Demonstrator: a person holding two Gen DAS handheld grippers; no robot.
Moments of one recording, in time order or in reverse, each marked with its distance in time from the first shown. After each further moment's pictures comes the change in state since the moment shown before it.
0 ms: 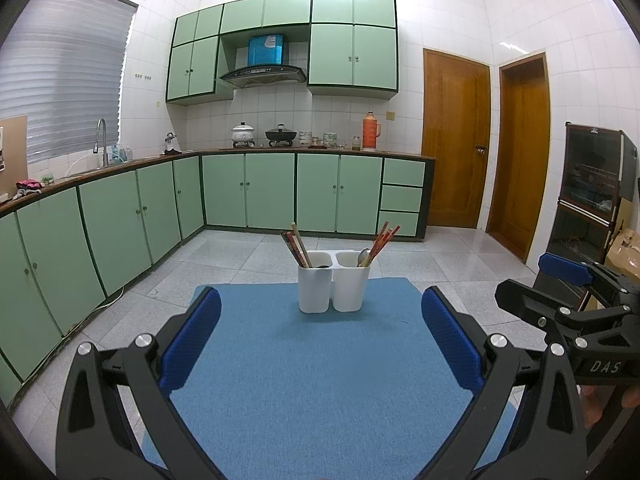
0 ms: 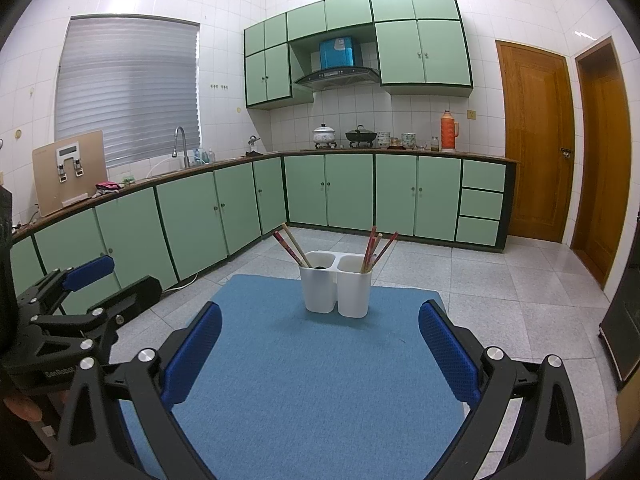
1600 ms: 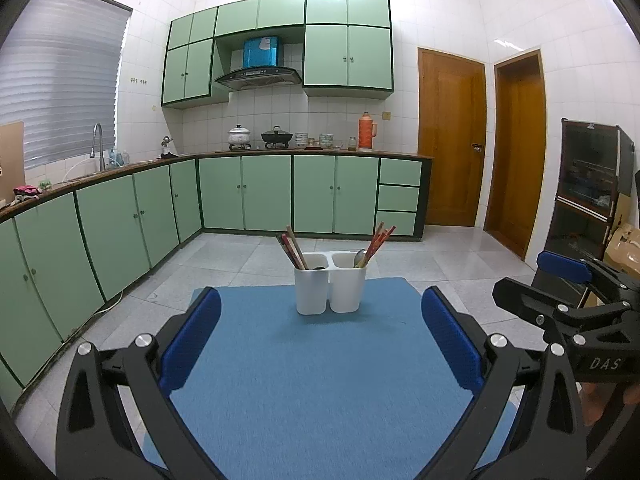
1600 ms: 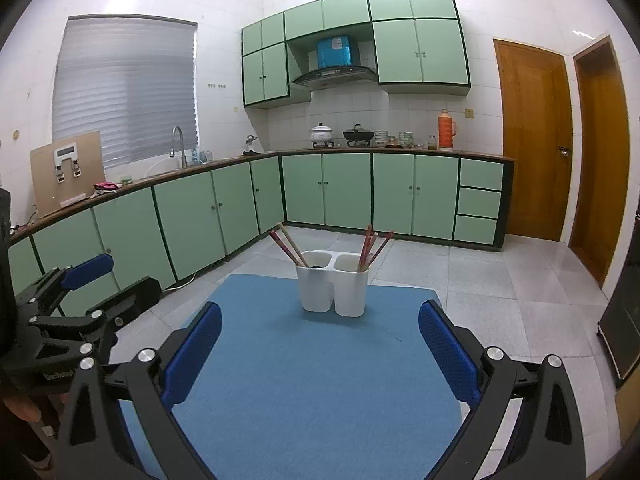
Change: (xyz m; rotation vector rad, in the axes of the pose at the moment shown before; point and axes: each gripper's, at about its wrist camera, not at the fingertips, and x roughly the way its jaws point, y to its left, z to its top) left arm 0.006 -0.006 0.003 0.013 -0.003 -0.003; right arm -0.002 -0.004 0.001 0.003 0.002 -0.004
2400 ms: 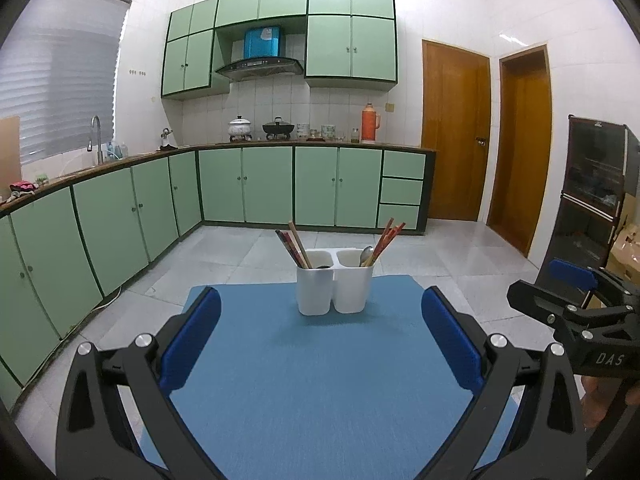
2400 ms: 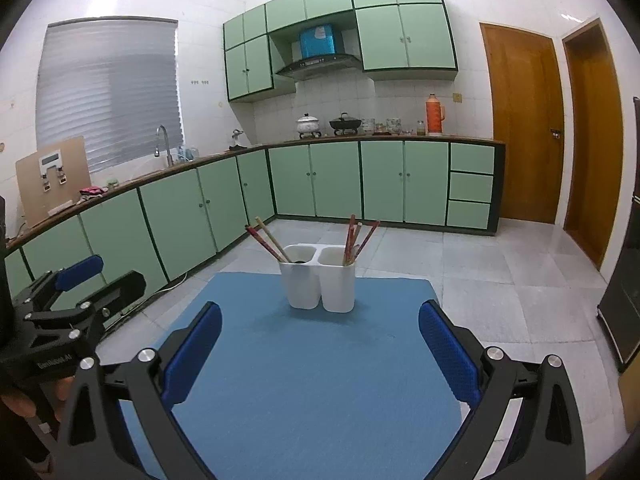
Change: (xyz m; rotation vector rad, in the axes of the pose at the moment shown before) left arm 0.028 0.008 0.003 -0.005 0.030 0.002; right arm 0.022 -0.021 -0.001 0.050 0.031 -0.022
